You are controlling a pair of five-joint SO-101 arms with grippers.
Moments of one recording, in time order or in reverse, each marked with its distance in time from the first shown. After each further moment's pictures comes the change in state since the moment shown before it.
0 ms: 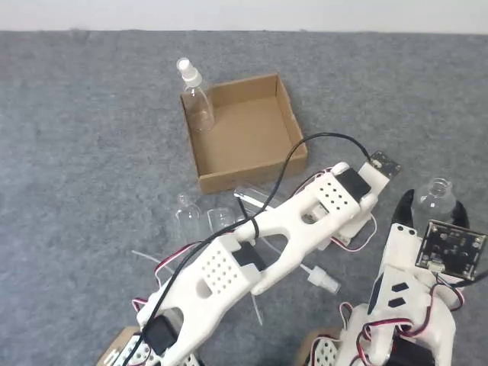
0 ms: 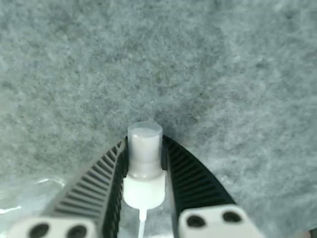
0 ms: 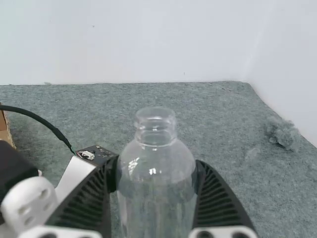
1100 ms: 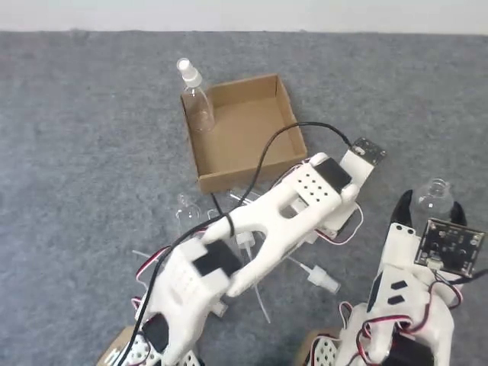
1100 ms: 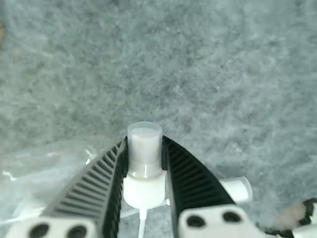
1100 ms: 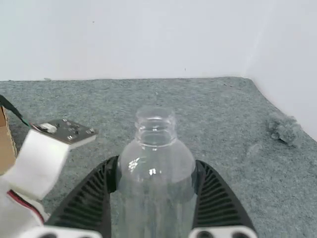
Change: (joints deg) left arm -3.2 -19.6 21.2 -6.1 0.2; right arm 0.0 0.0 1.7 0.0 0.0
